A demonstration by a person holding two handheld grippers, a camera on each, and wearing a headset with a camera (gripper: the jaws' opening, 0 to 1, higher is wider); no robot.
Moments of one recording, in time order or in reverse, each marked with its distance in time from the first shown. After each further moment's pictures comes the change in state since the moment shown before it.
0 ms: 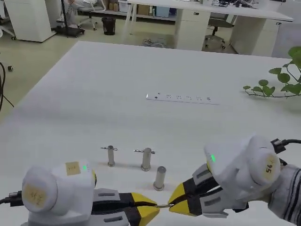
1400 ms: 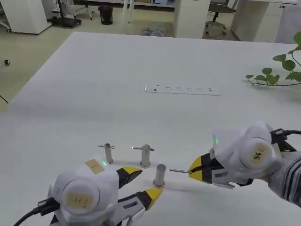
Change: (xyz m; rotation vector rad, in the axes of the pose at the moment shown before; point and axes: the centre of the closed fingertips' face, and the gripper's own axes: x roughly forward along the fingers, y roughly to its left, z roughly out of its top) left arm 0.029 0.073 -0.008 0.030 0.054 0.355; right arm -0.016 -0.080 -0.076 0.078 0.177 -0.231
